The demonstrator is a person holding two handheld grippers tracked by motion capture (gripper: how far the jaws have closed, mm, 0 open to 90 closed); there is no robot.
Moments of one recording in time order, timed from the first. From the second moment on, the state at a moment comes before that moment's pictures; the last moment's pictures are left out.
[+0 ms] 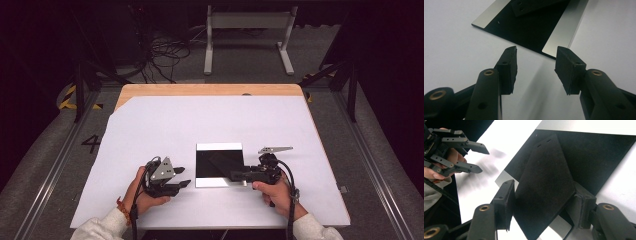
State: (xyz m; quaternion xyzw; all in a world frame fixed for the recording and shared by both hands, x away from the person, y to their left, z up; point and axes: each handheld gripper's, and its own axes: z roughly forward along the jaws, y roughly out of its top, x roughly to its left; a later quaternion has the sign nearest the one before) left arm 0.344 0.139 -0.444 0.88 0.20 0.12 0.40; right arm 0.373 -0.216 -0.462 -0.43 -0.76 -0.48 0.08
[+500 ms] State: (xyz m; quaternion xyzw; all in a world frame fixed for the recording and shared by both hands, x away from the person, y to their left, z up) left arm 0.348 0.145 -0.444 0.88 0.20 0.10 0.42; right arm 0.373 -0.214 -0.460 -0.43 -0.77 -0.48 0.07
